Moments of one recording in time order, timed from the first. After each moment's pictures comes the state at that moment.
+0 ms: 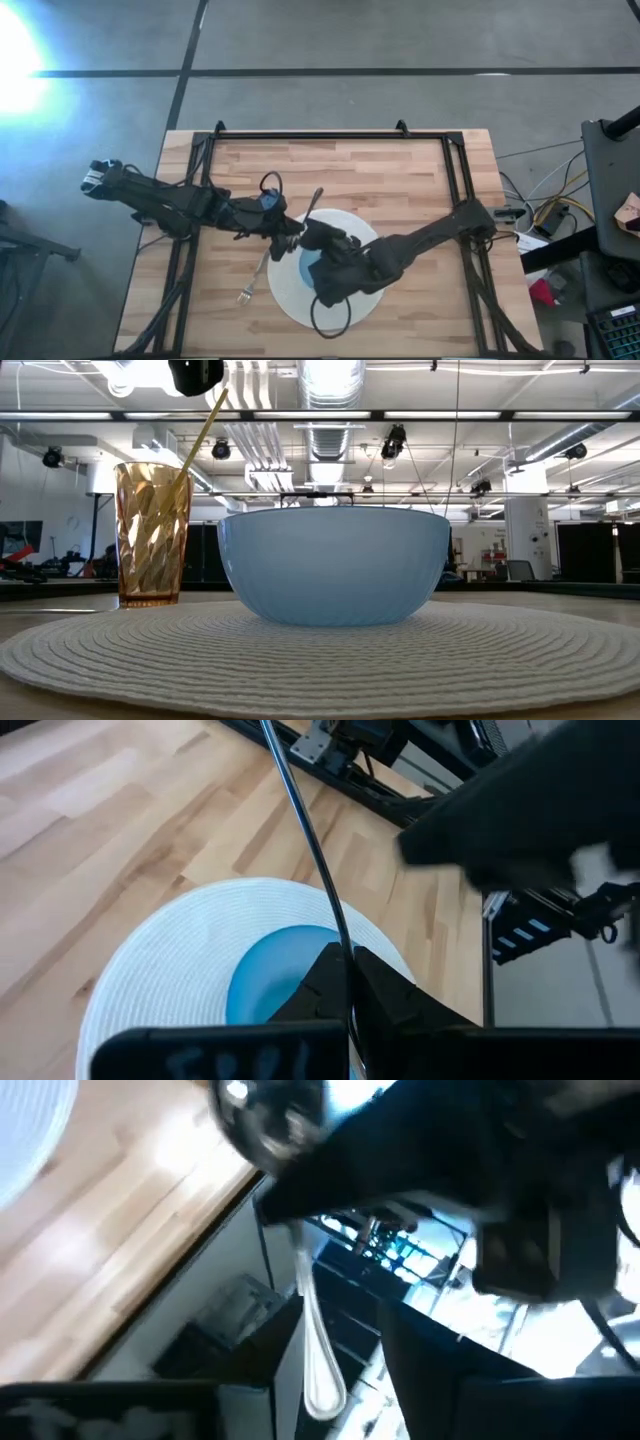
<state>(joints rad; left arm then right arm) -0.27 1.22 1.13 -0.41 -0.27 -0.66 0.44 2.09 2.17 -1.02 1.12 -1.05</state>
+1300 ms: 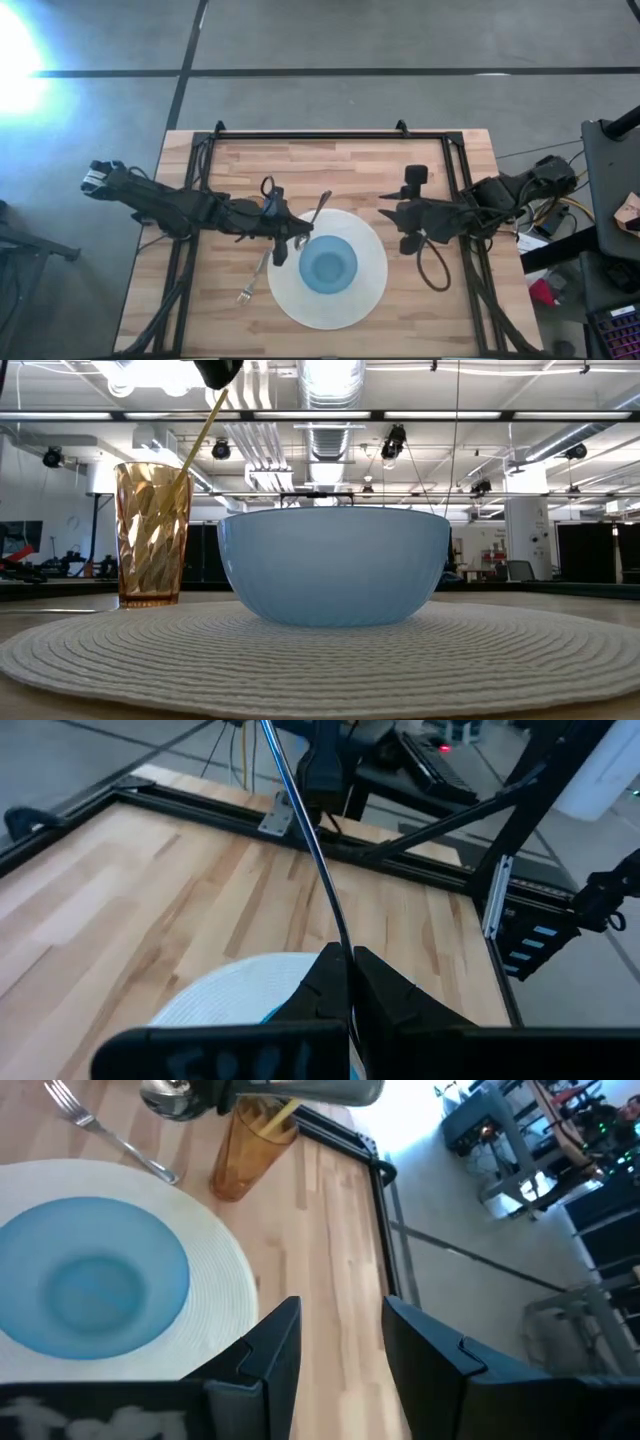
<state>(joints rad) -0.27 1.22 1.03 -0.12 -0.30 -0.37 0.44 1.32 1.53 -1.00 0.71 -0.05</state>
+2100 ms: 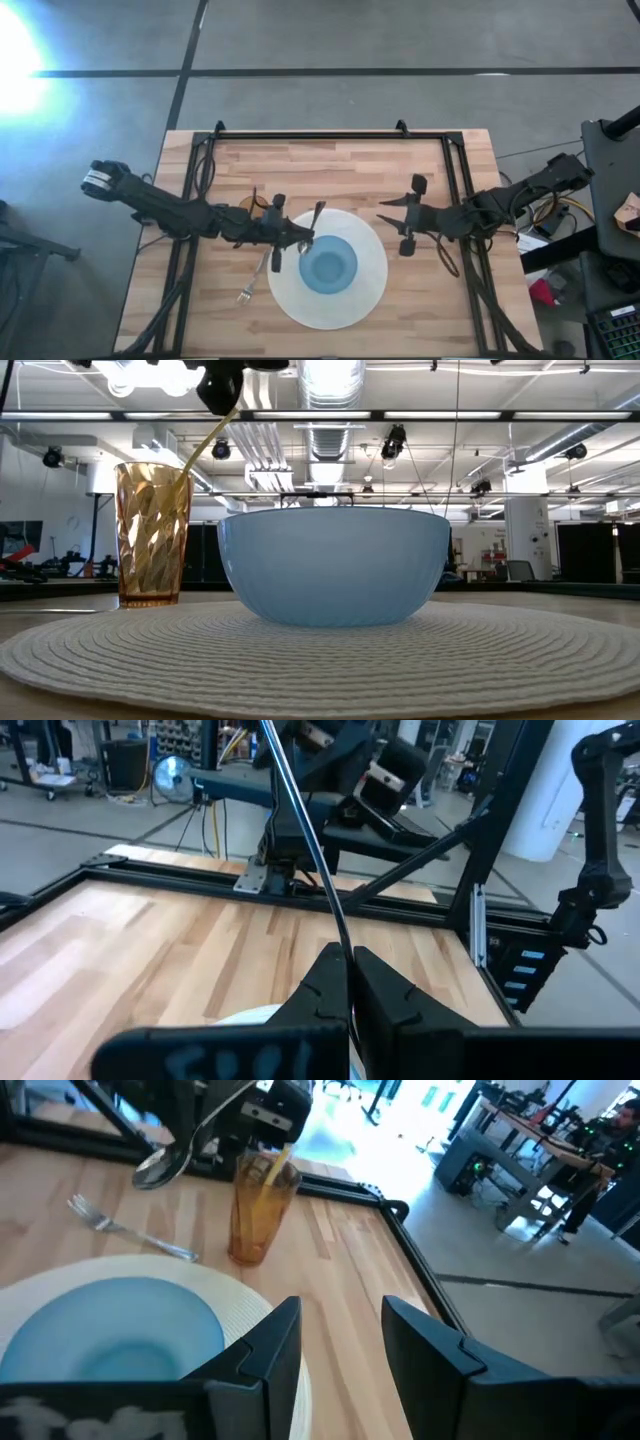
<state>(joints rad) -0.29 1.22 0.72 0.44 -0.29 -0.20 0.43 1.02 0.89 -0.31 0.70 0.00</state>
